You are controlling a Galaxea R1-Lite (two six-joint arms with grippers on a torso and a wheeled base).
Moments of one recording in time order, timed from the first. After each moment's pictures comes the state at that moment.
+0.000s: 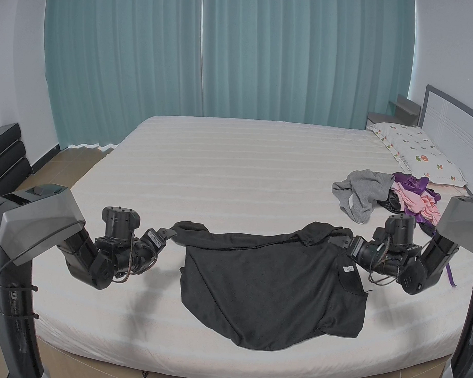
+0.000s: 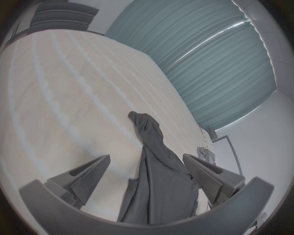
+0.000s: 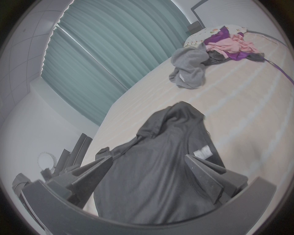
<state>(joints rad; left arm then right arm) -0.21 2.28 -0.88 -0.84 -0.09 -0.95 0.15 2.21 -0.72 -0.99 0.23 0.64</state>
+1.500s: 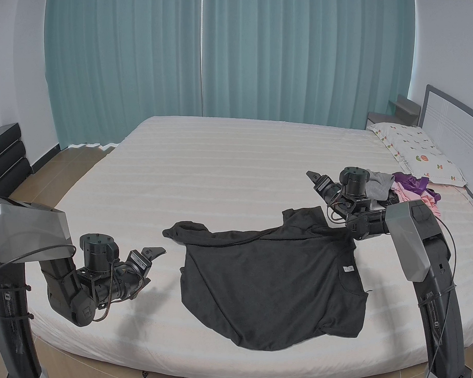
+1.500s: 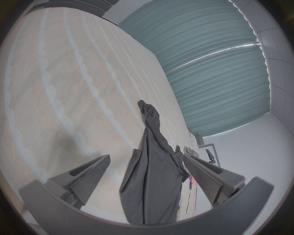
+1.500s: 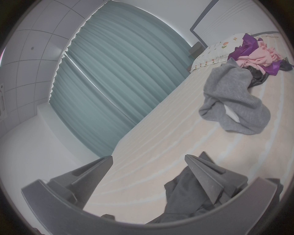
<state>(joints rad) -0.21 2.22 -0.46 -1.28 -0.16 -1.13 0.19 2.75 -1.99 -0.60 0.01 0.78</state>
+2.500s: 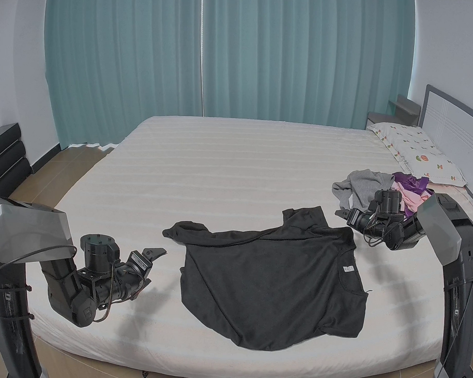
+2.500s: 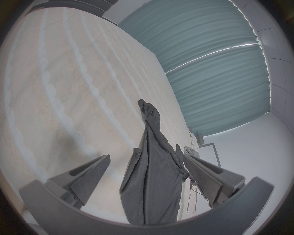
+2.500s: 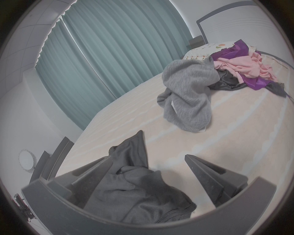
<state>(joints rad) -0.21 2.23 -0.46 -1.28 -0.16 -1.13 0.00 2.60 -1.56 -0.55 0.20 0.46</state>
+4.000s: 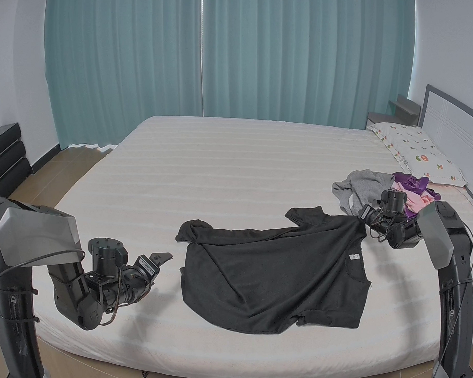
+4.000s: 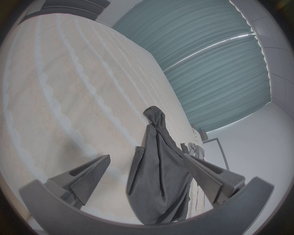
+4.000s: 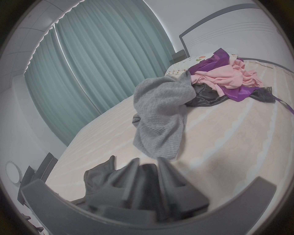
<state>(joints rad) -0.25 2.26 -0.47 -1.29 -0.10 -1.07 -0.07 2.71 -1.75 -0.56 0.04 0.49</state>
